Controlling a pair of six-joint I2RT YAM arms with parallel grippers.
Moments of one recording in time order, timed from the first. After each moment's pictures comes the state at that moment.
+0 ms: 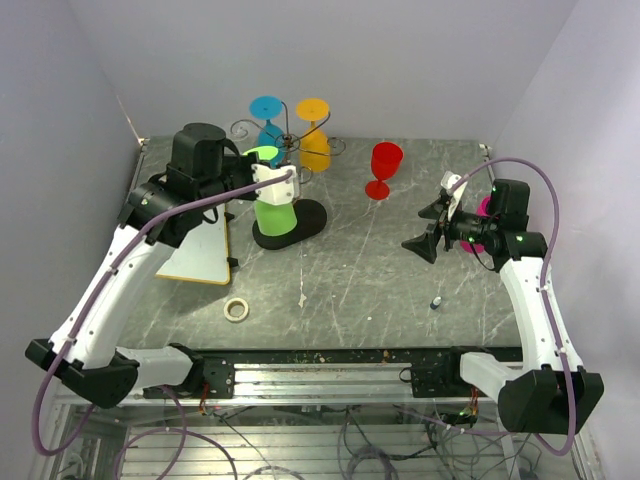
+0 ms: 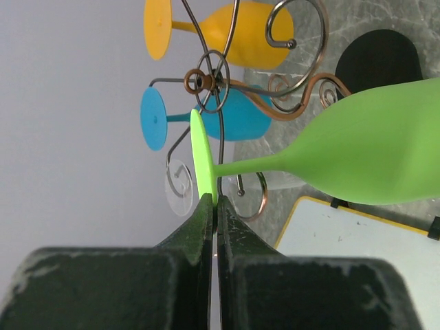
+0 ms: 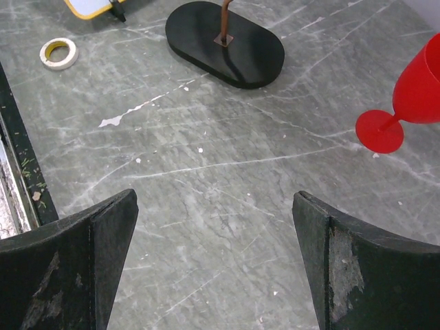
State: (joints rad) left arm -0.54 1.24 1.63 -0.83 0.07 1.17; right arm -0.05 1.07 1.02 -0.64 -0.99 -0.63
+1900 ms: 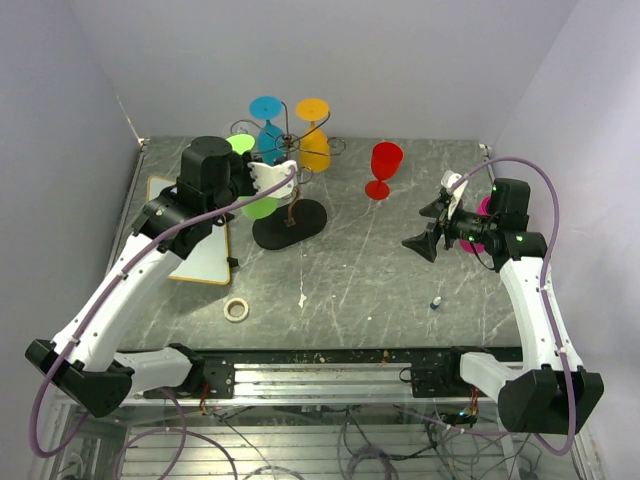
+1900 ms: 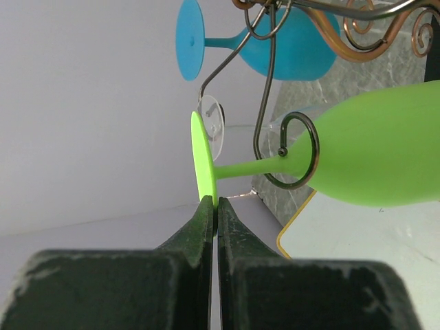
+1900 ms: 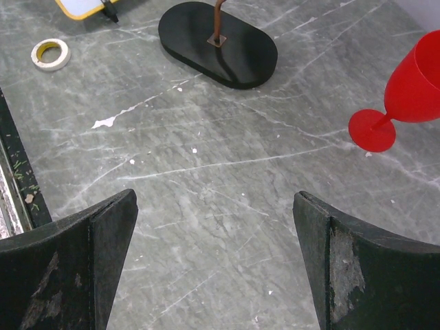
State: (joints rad) left arm -0.57 1.20 1.44 -0.58 -0.26 1.17; right arm -0.05 1.07 1.02 -0.62 -0.98 -0.62
